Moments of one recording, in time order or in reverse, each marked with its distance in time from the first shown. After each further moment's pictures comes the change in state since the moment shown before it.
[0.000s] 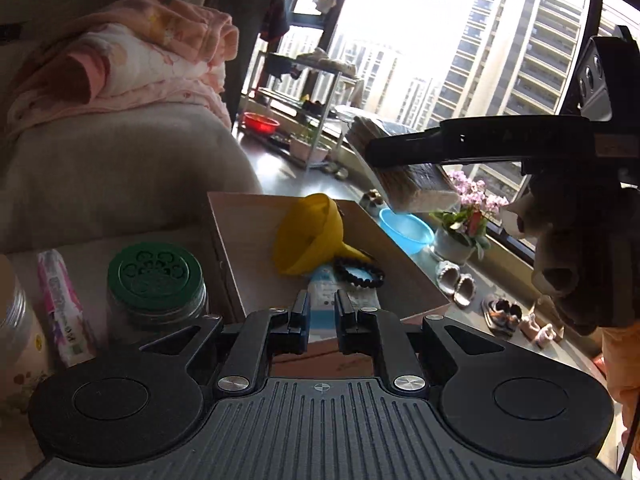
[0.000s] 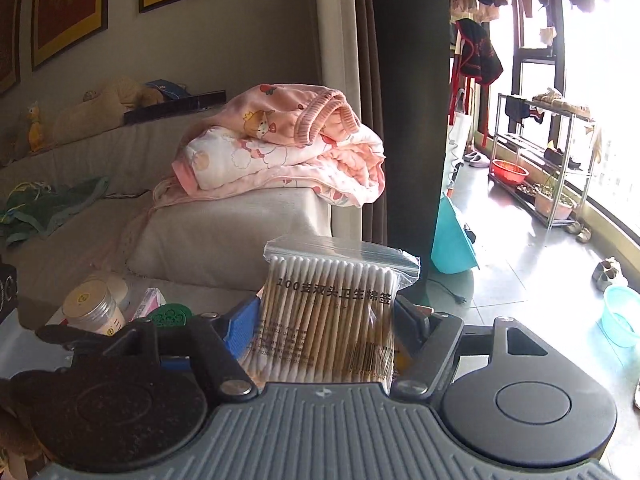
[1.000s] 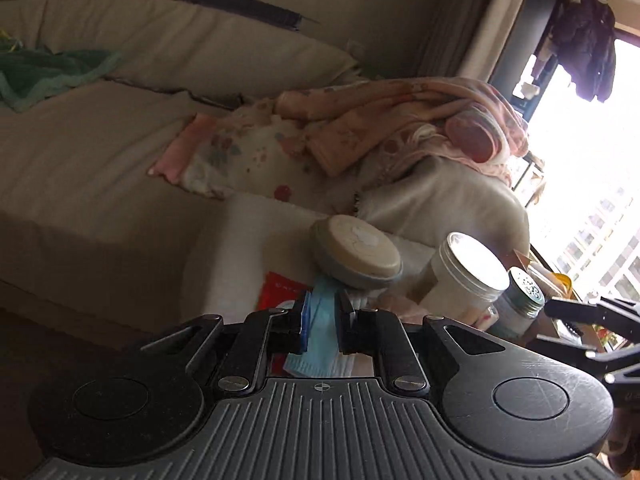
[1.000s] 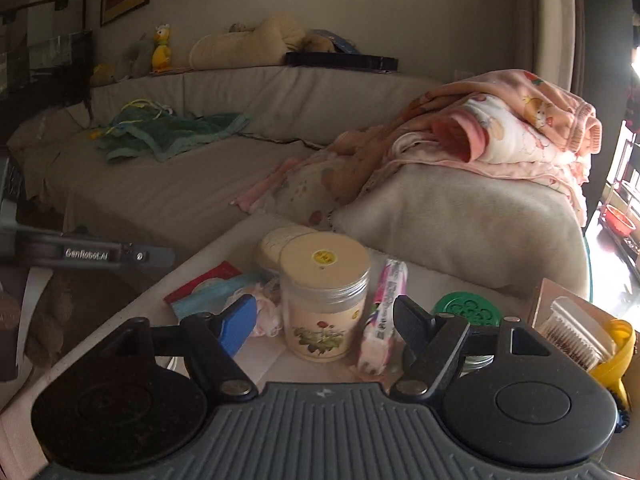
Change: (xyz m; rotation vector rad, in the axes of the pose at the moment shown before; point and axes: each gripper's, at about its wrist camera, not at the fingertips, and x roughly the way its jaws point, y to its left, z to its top) left arm -0.207 0.202 -0.068 -0.426 -0.149 0.449; right arm 0.033 0.241 -0.055 -0.288 0.061 0.275
